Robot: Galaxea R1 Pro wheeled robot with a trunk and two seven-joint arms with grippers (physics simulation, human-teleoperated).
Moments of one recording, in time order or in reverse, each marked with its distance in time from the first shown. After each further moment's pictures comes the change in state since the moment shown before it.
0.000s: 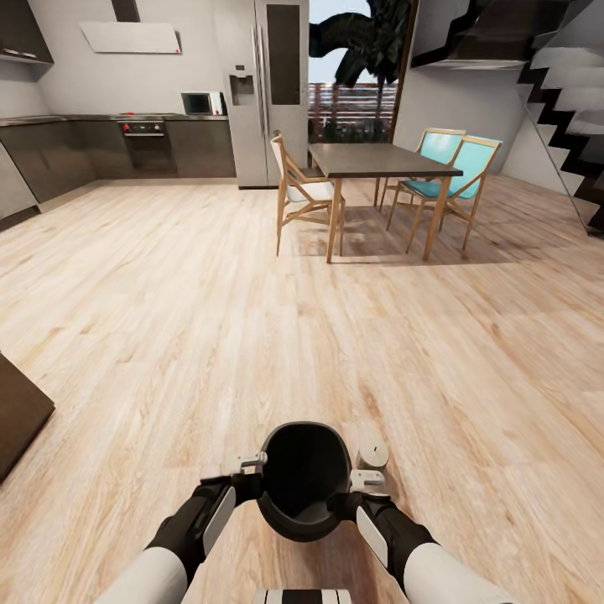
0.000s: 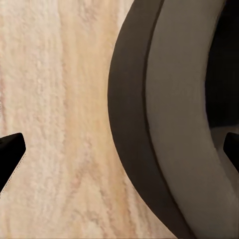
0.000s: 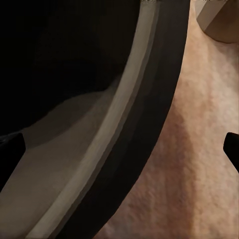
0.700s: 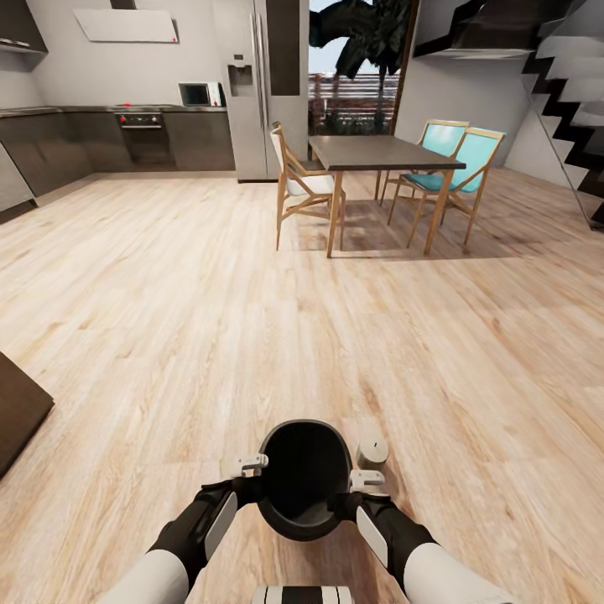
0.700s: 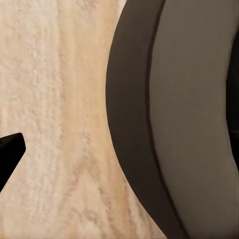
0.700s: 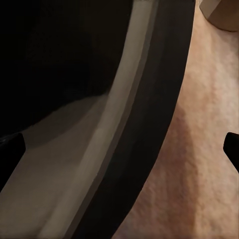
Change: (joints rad) left arm 0.000 -0.005 -0.001 0.039 -0.002 -0.057 -0.001; right arm 0.000 0.000 0.000 0.000 0.000 0.000 0.000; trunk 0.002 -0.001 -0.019
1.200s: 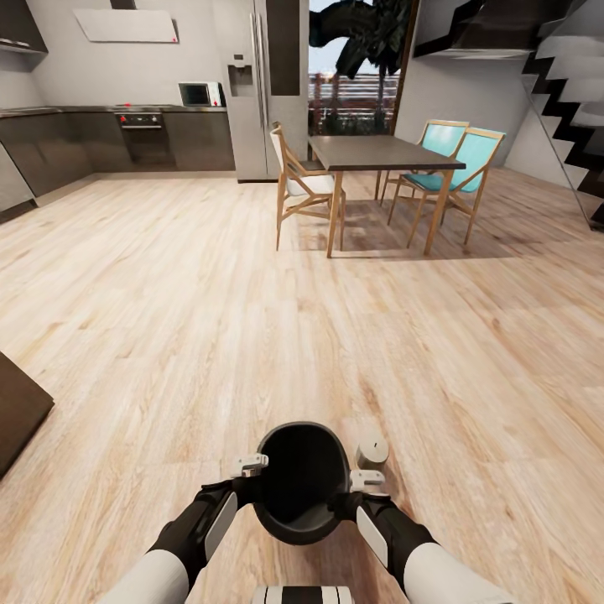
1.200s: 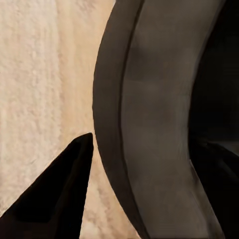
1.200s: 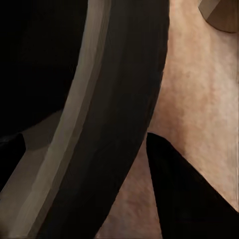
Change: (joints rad) left arm 0.000 0.000 0.000 0.000 0.003 -0.001 -0.001; right arm 0.000 0.000 -0.003 0.000 0.008 0.001 0.000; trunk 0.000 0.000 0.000
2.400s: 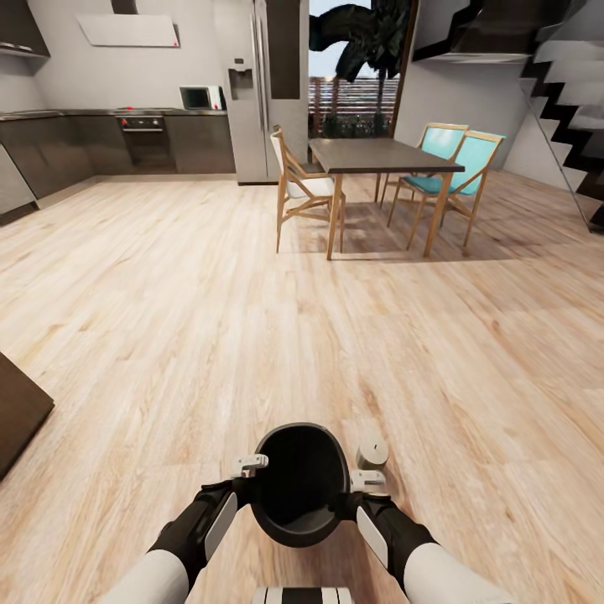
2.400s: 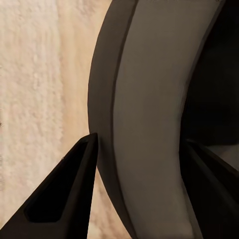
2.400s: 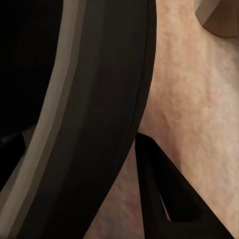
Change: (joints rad) left arm 0.000 0.000 0.002 0.001 -0.009 0.000 -0.003; right arm 0.001 0.000 -0.006 -0.001 0.011 -0.001 -0.002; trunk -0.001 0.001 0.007
